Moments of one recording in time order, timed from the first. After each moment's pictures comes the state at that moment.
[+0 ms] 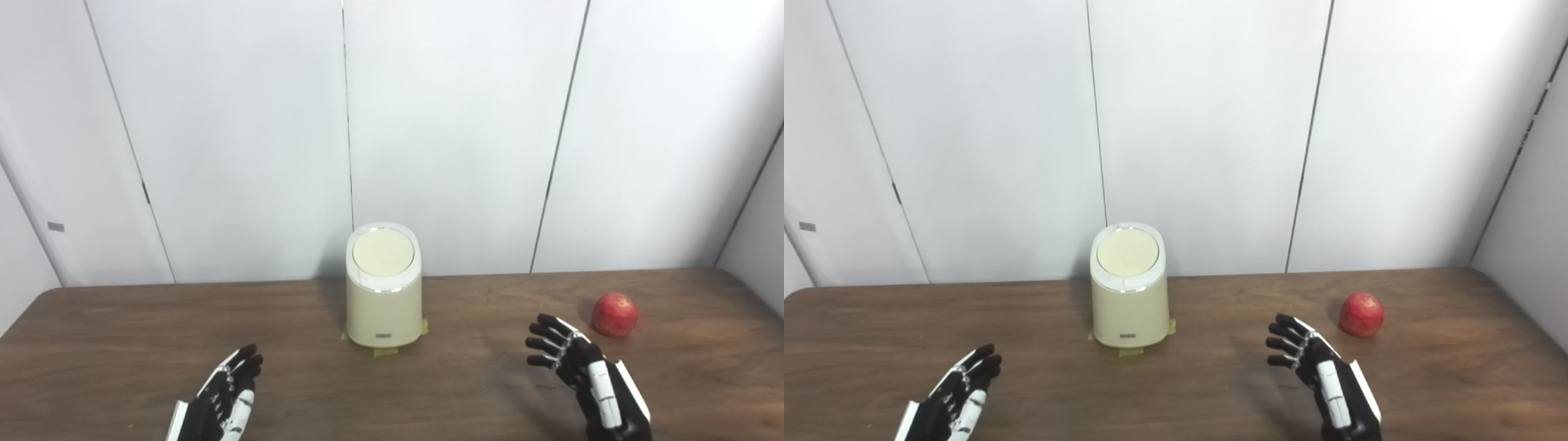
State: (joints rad) left arm 0.08 0.08 0.12 -0.11 0.04 -0.09 -0.08; right arm -0.05 -0.12 -0.08 0.07 0.16 -0.20 0.16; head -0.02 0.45
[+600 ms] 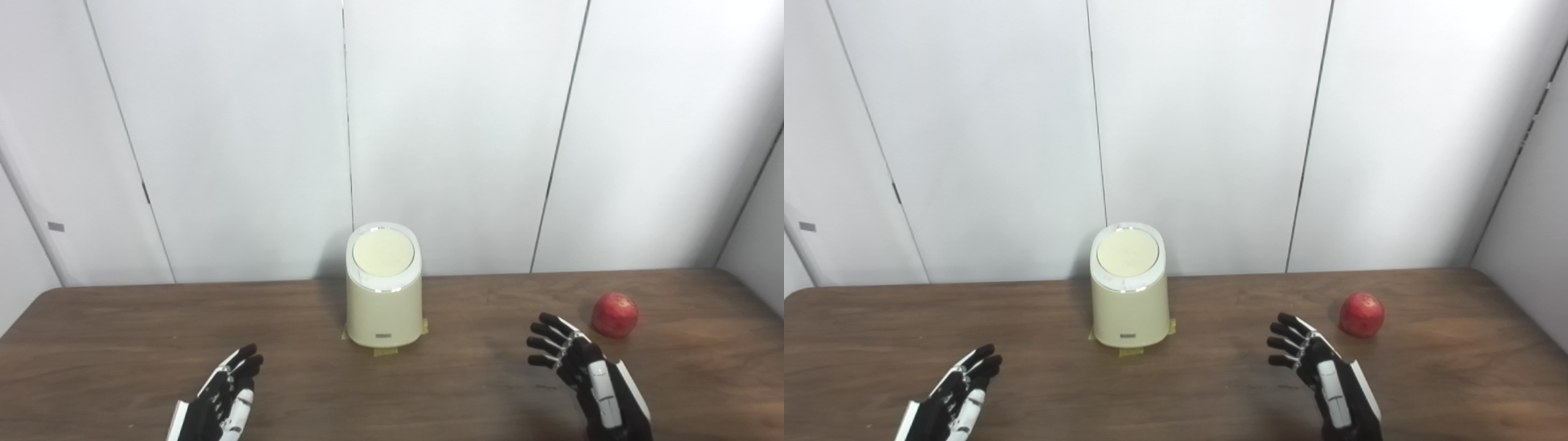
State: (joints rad) left arm 0.08 0.08 0.12 -0.11 0.04 -0.09 -0.08; right arm -0.05 -0.12 -0.08 0.07 0.16 -0.20 0.16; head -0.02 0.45
